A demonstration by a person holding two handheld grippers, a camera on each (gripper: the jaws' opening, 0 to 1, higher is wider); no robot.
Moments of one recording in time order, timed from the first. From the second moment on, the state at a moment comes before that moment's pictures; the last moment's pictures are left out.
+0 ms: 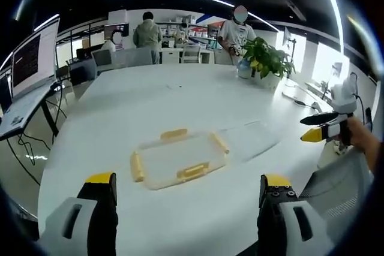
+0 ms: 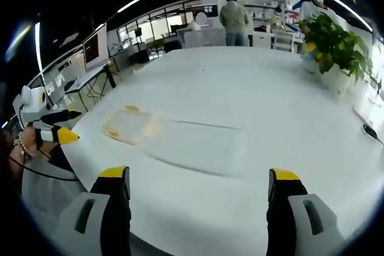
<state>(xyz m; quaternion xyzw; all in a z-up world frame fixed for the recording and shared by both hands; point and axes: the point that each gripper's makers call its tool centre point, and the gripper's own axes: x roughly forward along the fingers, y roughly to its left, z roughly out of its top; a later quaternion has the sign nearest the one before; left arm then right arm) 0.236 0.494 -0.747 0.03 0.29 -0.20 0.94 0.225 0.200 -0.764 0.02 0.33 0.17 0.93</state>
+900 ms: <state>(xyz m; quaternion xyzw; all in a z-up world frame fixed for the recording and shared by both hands) 0.232 0.484 -0.752 0.03 0.30 -0.23 0.93 0.221 0.200 -0.767 0.04 0.35 0.17 0.92</state>
